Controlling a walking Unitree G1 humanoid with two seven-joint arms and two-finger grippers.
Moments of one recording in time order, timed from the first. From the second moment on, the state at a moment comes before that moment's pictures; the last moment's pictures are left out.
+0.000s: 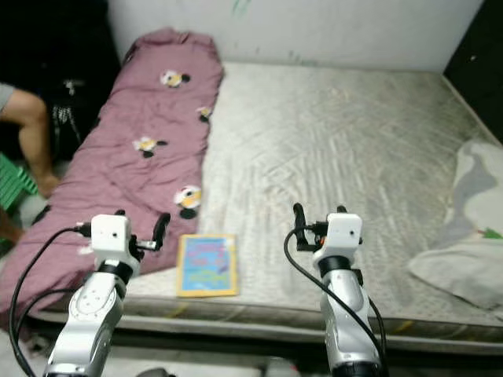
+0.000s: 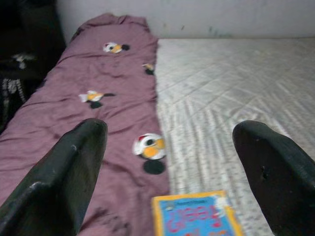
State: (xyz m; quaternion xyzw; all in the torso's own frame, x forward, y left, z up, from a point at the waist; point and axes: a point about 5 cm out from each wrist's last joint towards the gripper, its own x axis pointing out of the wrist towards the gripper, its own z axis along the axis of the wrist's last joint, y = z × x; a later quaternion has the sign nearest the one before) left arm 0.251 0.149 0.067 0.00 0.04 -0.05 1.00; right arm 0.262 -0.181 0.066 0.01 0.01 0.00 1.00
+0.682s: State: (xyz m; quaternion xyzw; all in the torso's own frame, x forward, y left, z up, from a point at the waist) left arm 0.249 0.136 0.063 0.00 0.05 -0.07 1.00; right arm 0.258 -0.195 0.062 0.00 0.02 -0.02 1.00
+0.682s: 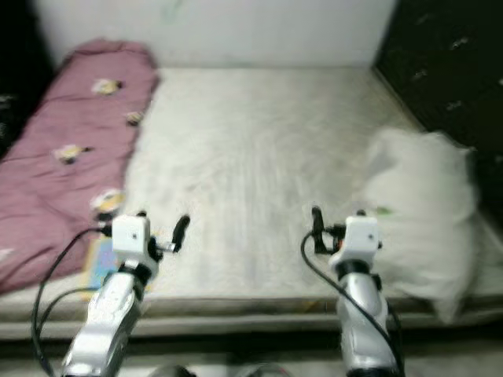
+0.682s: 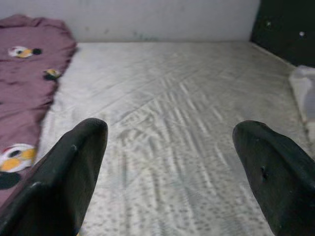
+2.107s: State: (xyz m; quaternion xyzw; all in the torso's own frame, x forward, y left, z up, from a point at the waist) left arm 0.251 0.142 0.065 -0.02 0.05 -0.05 1.00; right arm 0.264 -0.182 0.064 0.00 0.02 -0.02 1.00
